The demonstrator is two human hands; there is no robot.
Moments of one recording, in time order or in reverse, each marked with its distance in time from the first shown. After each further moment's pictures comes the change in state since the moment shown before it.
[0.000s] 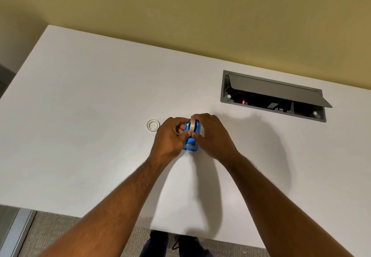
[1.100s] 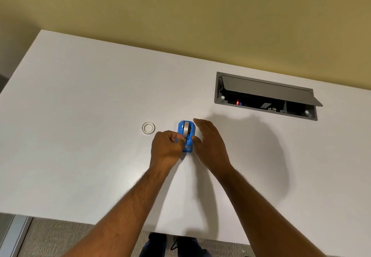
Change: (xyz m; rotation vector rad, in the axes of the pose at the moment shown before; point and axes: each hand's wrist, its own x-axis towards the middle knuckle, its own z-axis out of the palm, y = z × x) left_hand -0.014 0.012 0.013 -0.104 0.053 -0.369; right_hand -0.025 -0.013 0.001 0.098 0.063 0.238
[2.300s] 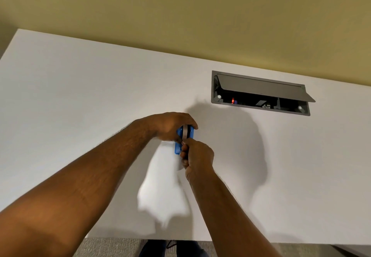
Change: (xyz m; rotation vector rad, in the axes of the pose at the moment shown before) left_hand 0.097 0.053 -0.031 0.769 -0.902 0.675; right_hand -0.007 -0.067 0.021 1.028 0.152 1.089
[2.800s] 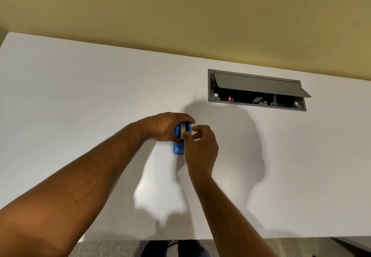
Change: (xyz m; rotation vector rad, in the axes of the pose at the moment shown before) left_hand -0.002 -0.006 0.003 -0.102 0.061 -0.040; right_hand -0.001 0.001 -0.004 -0.499 0.246 -0.711
